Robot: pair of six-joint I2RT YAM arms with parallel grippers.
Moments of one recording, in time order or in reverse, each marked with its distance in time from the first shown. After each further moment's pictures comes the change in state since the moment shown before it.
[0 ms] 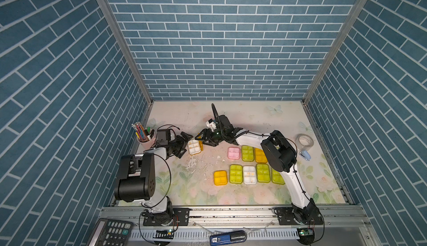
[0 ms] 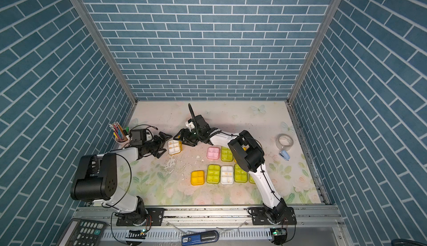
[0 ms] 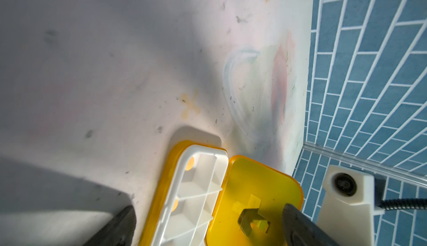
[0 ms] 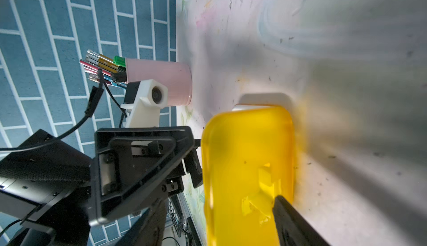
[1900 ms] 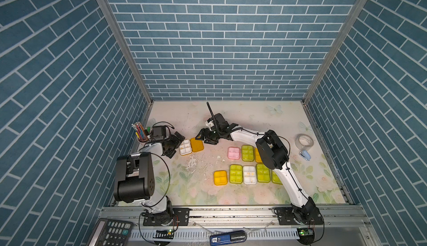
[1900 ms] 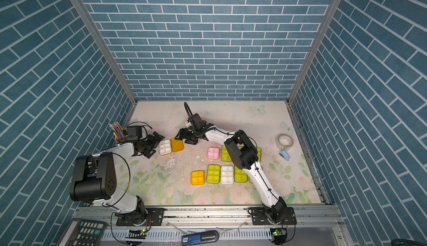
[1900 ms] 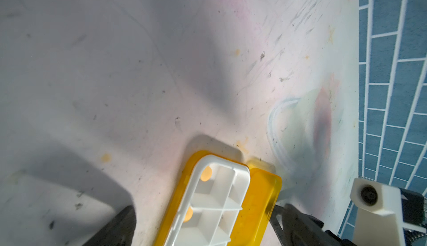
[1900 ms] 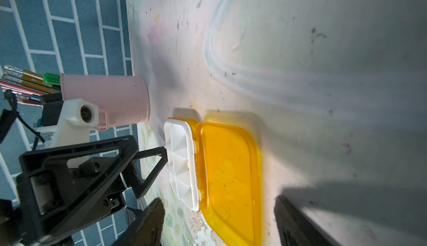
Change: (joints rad) left arm 0.034 0.051 0.122 -0.209 -0.188 0.167; right arm -0.010 0.148 0.245 -0.271 0.089 -0.117
